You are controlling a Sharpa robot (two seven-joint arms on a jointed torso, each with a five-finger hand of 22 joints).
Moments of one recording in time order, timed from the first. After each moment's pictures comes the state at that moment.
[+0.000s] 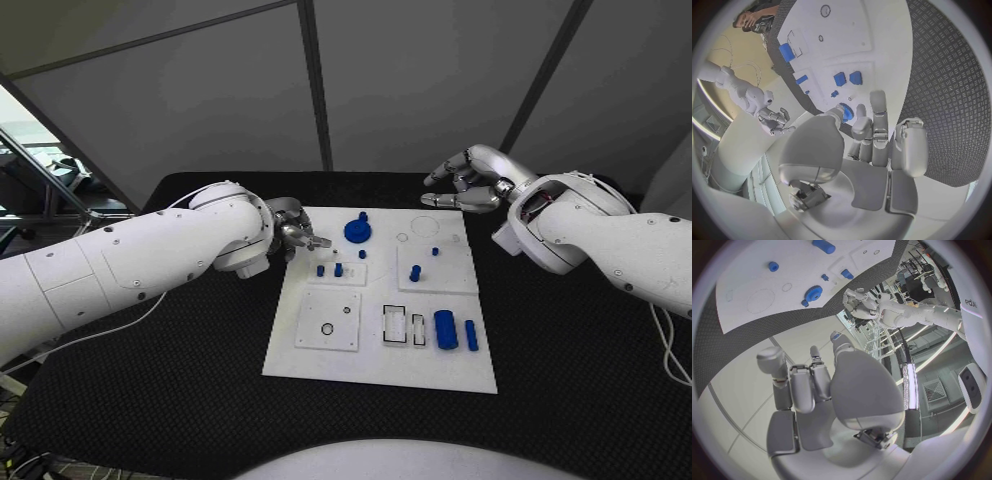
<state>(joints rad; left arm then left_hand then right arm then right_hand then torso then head) 1.17 -0.74 0.07 1.40 -1.10 0.02 -0.54 1.15 -0.05 0.21 0.28 0.05 0.75 0.09 0.83 0.54 1.20 0.02 1.33 1.04 1.40 -0.04 0.44 1.07 0.05 1.47 0.06 1.42 1.31 1.20 -0.80 0.07 1.44 -1.18 -0.34 -0.01 1.37 -0.08 0.00 0.22 0.42 0.92 0.16 0.17 0.07 1.41 0.07 1.37 1.31 1.46 0.00 1.44 1.31 0.11 1.23 0.11 1.20 0.98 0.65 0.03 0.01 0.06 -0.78</state>
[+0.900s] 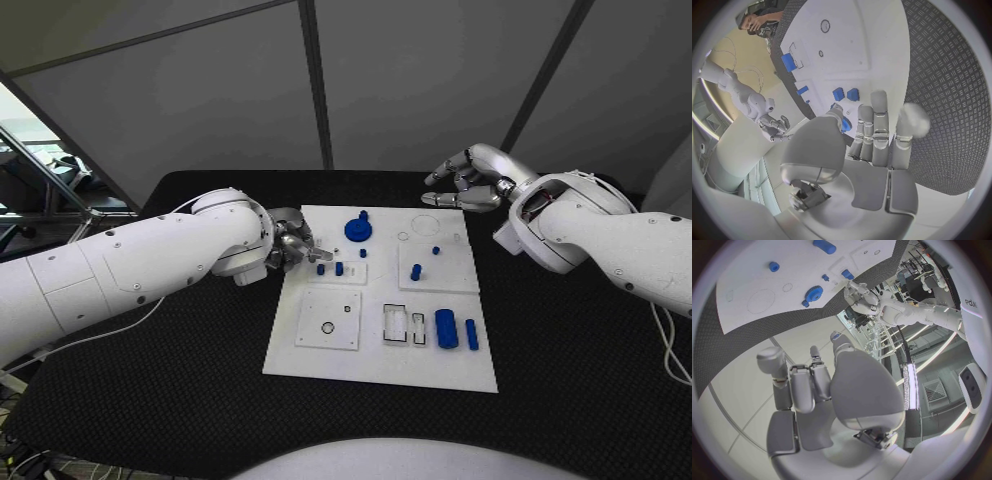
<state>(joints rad) 1.17 -0.75 0.05 1.41 -1.08 0.08 -0.53 1.18 -0.02 0.07 0.29 0.05 0.72 0.12 0.76 0.44 0.93 0.05 1.05 0.63 1.40 -0.03 0.46 1.08 0.18 1.27 0.09 0.89 1.05 1.20 -0.80 0.07 1.44 -1.18 -0.34 -0.01 1.37 -0.08 0.00 0.22 0.42 0.92 0.16 0.18 0.07 1.41 0.07 1.37 1.31 1.46 0.00 1.44 1.31 0.11 1.23 0.11 1.20 0.98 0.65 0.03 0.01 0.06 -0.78</state>
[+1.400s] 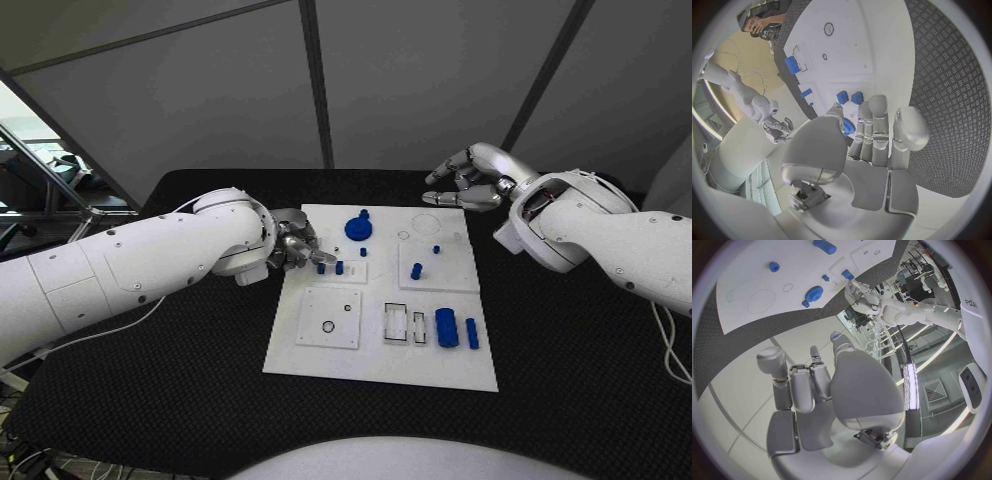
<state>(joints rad) 1.17 -0.75 0.05 1.41 -1.08 0.10 -0.50 1.21 -0.01 0.02 0.29 0.05 0.75 0.10 0.76 0.39 0.99 0.03 1.00 0.56 1.45 -0.03 0.56 1.12 0.07 1.45 0.06 1.12 1.21 1.20 -0.80 0.07 1.44 -1.18 -0.34 -0.01 1.37 -0.08 0.00 0.22 0.42 0.92 0.16 0.18 0.07 1.41 0.07 1.37 1.31 1.46 0.00 1.44 1.31 0.11 1.23 0.11 1.20 0.98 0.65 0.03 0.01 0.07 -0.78</state>
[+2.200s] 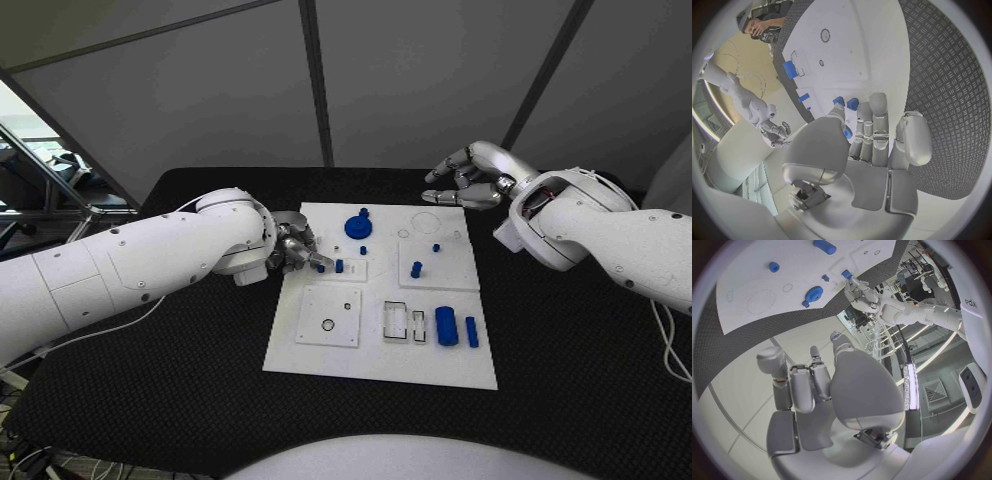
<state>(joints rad) 1.17 -0.74 0.04 1.39 -1.08 0.14 -0.51 1.23 0.01 0.01 0.28 0.05 0.77 0.10 0.76 0.37 1.01 0.03 1.04 0.58 1.44 -0.04 0.53 1.11 0.05 1.46 0.06 1.25 1.31 1.20 -0.80 0.07 1.44 -1.18 -0.33 -0.01 1.37 -0.08 0.00 0.22 0.42 0.92 0.16 0.18 0.07 1.41 0.07 1.37 1.31 1.46 0.00 1.44 1.31 0.11 1.23 0.11 1.20 0.98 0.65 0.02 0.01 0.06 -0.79</state>
